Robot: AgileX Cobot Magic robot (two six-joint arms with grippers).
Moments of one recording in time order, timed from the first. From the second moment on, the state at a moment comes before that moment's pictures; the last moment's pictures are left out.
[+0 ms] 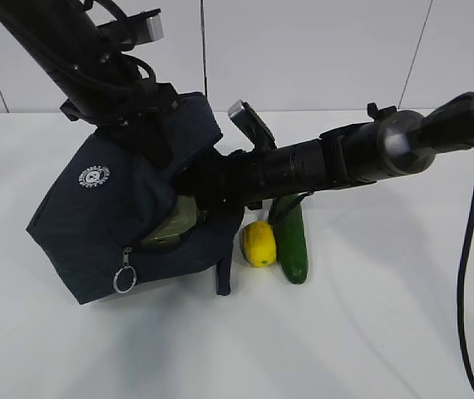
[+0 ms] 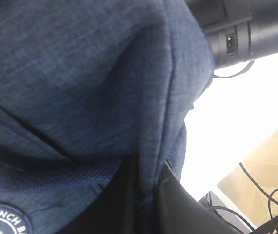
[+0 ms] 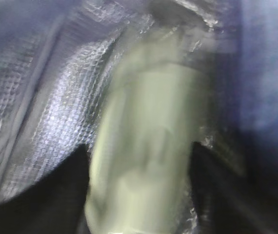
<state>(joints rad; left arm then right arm) -0.43 1.89 -1.60 -0.45 1.10 0.22 0.39 2.33 -1.51 1.72 0.81 -1.17</state>
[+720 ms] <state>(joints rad) -0.43 1.89 -1.60 -0.45 1.10 0.22 0.25 2.33 -1.52 1.61 1.04 -1.11</state>
